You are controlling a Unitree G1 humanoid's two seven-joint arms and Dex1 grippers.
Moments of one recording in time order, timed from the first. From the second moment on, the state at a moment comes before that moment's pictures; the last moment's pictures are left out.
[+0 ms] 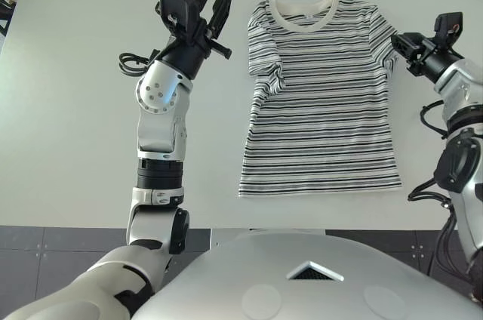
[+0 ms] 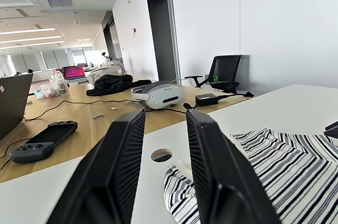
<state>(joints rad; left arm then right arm) -0.26 0.18 0.00 0.06 -0.15 -0.06 -0.40 -0.76 -0.50 -0.26 1.28 0.10 -0.02 0.72</state>
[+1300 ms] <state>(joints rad) -0.27 0.19 0.00 0.06 -0.15 -0.06 -0.41 -0.74 -0.47 -0.26 1.31 0.10 -0.01 0.70</state>
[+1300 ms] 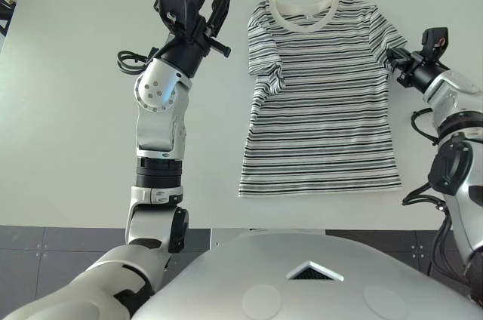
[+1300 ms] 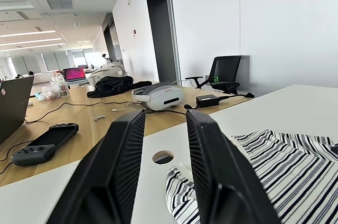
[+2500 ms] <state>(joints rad) -0.27 0.18 0.00 0.06 -0.15 -0.06 -0.41 -0.65 -0.41 0.13 1.14 -0.22 -0.50 0.59</state>
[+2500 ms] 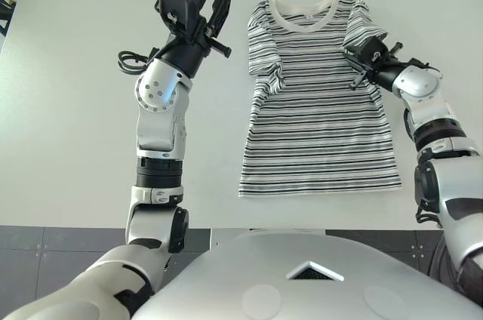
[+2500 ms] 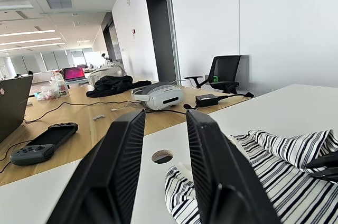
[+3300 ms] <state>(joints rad) -0.27 0.18 -0.01 0.08 -0.15 -0.06 -0.41 -0.75 -0.60 0.04 1.27 -0.21 -0.41 0.20</state>
